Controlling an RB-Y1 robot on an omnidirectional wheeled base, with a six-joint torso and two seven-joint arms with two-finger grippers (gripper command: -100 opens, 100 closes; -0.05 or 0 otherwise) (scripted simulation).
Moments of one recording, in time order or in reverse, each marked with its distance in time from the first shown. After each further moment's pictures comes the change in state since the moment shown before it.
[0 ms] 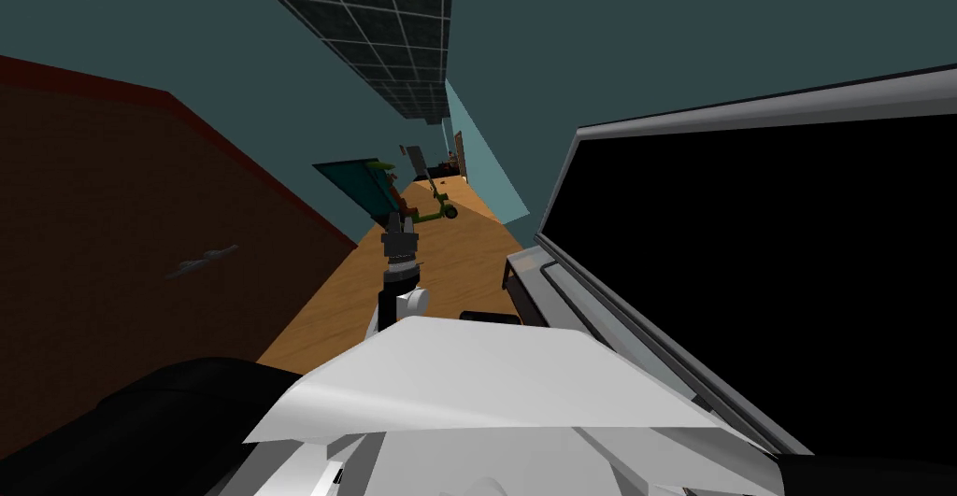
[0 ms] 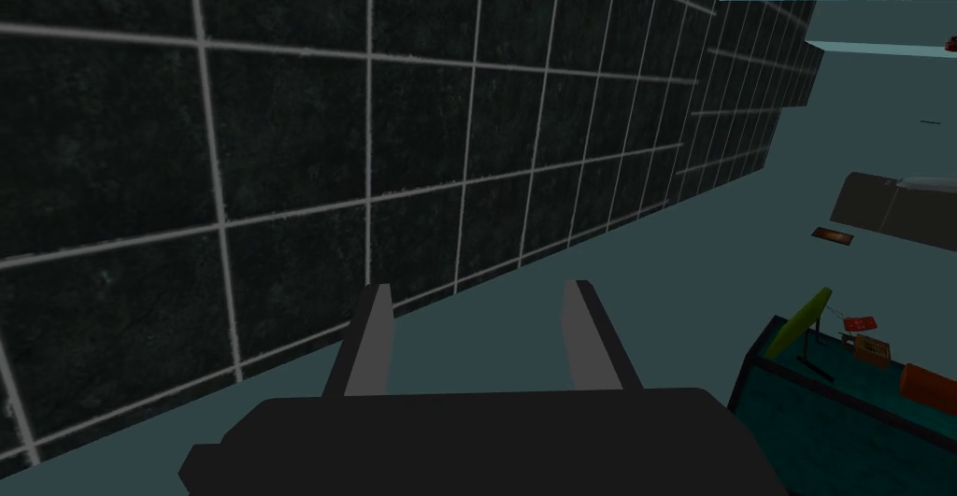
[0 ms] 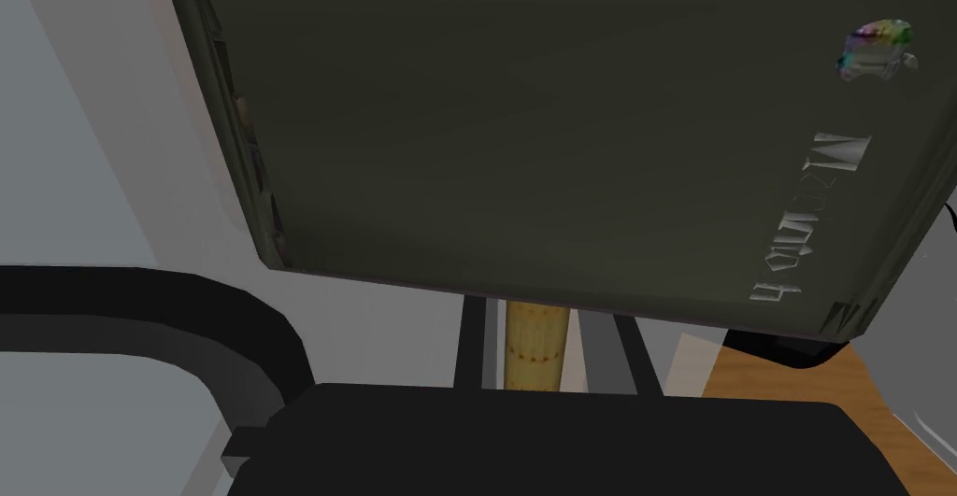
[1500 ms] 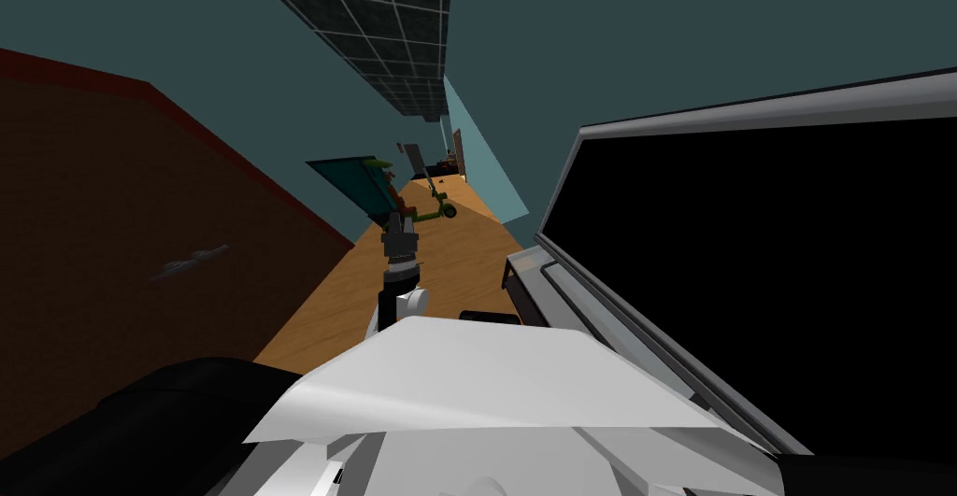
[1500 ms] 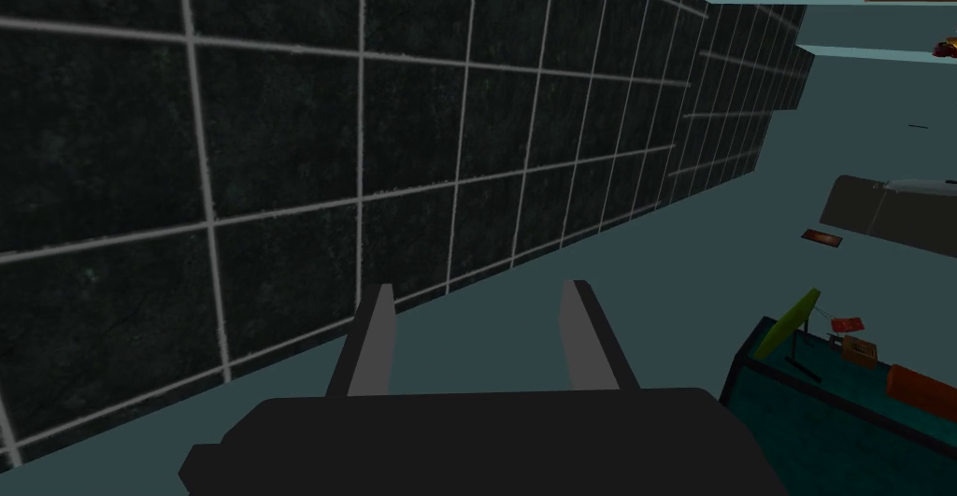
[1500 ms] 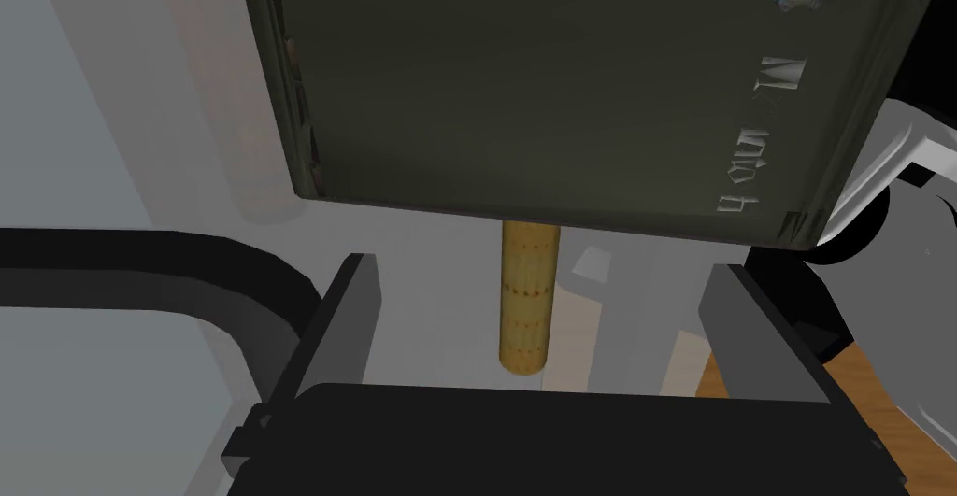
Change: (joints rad) left arm 0.000 0.000 0.000 0.000 0.000 0.000 0.000; right arm 0.001 -0.029 -0.017 -0.013 0.000 -0.028 -0.005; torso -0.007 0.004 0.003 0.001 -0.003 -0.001
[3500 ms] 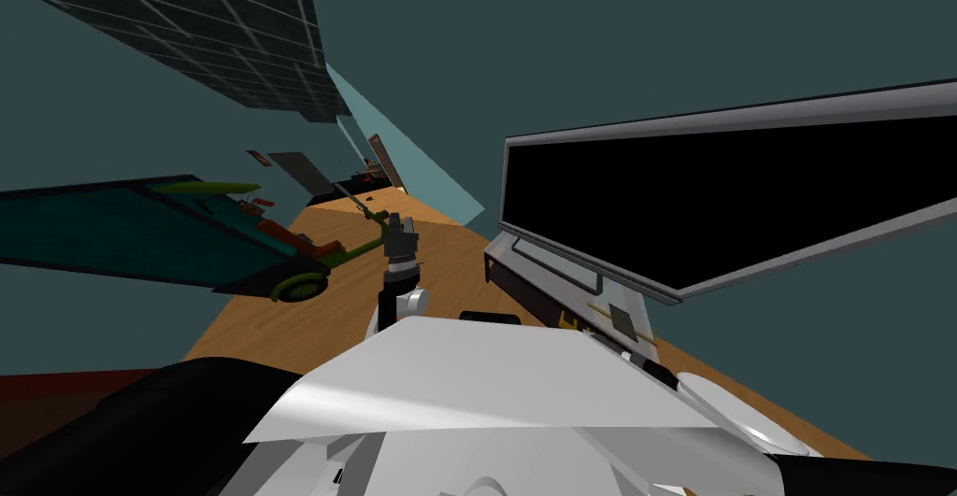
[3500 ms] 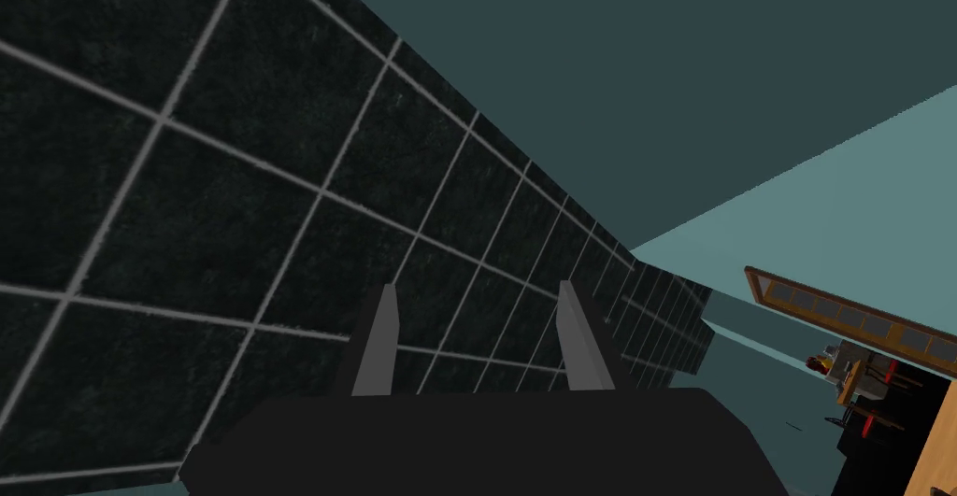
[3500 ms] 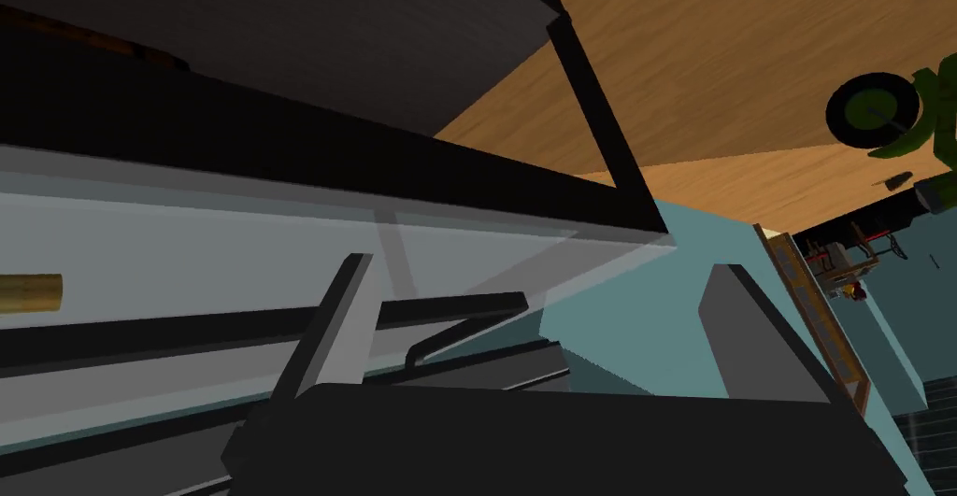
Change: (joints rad) left arm 0.000 0.000 0.000 0.000 0.000 0.000 0.000; right arm -0.059 0.069 -0.161 -0.340 -0.474 -0.127 -0.007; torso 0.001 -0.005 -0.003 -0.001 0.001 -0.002
